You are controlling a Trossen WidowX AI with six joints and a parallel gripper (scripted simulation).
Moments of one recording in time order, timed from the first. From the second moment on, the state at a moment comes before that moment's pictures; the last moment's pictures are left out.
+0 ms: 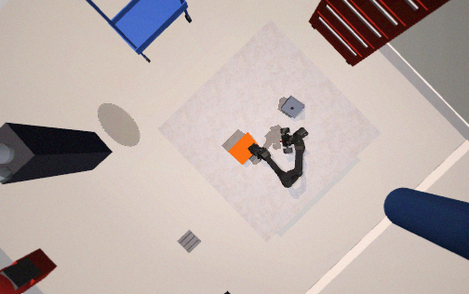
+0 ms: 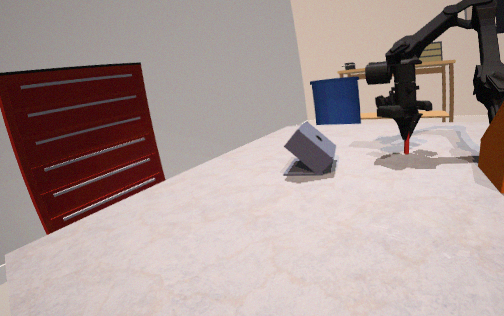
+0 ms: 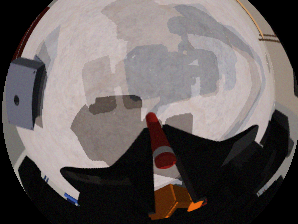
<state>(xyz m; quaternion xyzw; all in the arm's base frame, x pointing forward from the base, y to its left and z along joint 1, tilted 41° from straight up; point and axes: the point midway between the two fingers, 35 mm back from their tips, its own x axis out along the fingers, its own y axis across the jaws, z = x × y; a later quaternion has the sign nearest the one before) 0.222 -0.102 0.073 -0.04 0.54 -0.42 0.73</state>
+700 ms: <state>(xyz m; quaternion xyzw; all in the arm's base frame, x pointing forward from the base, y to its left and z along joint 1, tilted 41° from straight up) 0.223 -0.069 0.105 -0.04 0.55 -0.41 0.72</state>
